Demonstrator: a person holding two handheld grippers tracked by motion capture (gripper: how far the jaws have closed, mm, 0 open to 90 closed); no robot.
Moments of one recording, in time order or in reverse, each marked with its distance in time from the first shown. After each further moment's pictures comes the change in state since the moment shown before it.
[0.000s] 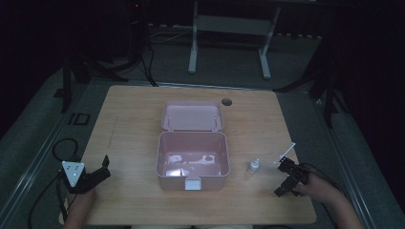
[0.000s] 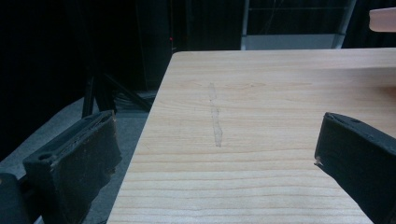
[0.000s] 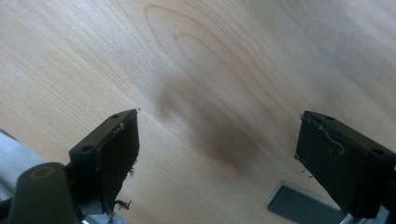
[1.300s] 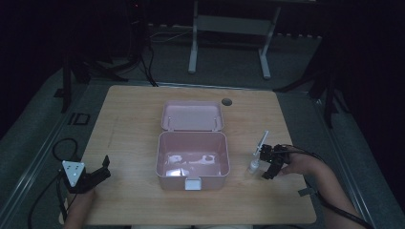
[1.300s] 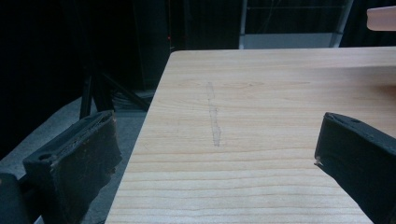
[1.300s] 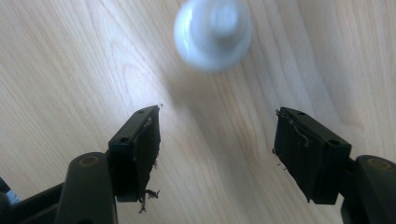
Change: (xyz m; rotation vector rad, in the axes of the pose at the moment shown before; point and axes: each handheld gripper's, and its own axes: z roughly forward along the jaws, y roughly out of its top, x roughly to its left) left arm 0.000 0.000 0.000 0.003 -0.010 0.002; right arm 0.015 0.078 -0.012 0.019 -0.087 -0.428
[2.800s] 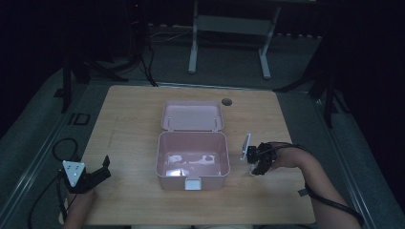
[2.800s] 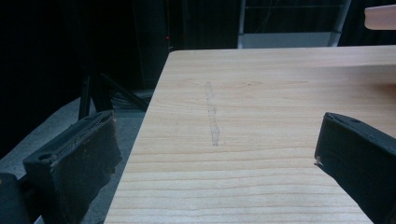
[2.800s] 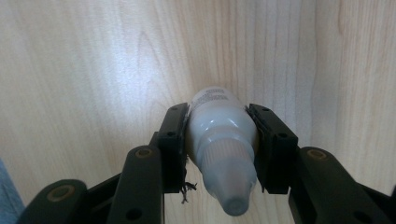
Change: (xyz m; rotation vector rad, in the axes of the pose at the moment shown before) left arm 0.000 0.000 0.000 0.002 -0.004 0.004; right arm 0.020 0.038 -0.008 0.020 -0.019 -0.298
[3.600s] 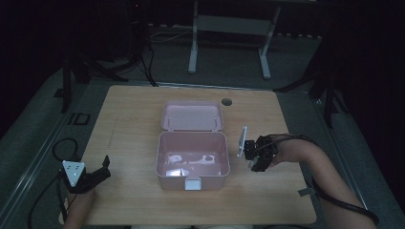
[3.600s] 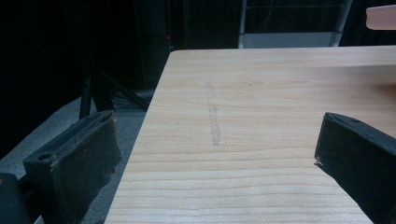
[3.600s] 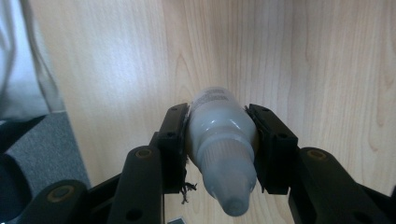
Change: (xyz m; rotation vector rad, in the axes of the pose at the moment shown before) left arm 0.000 0.000 0.000 0.000 0.002 -0.001; right arm 0.021 0.025 -0.070 0.027 -0.019 -0.038
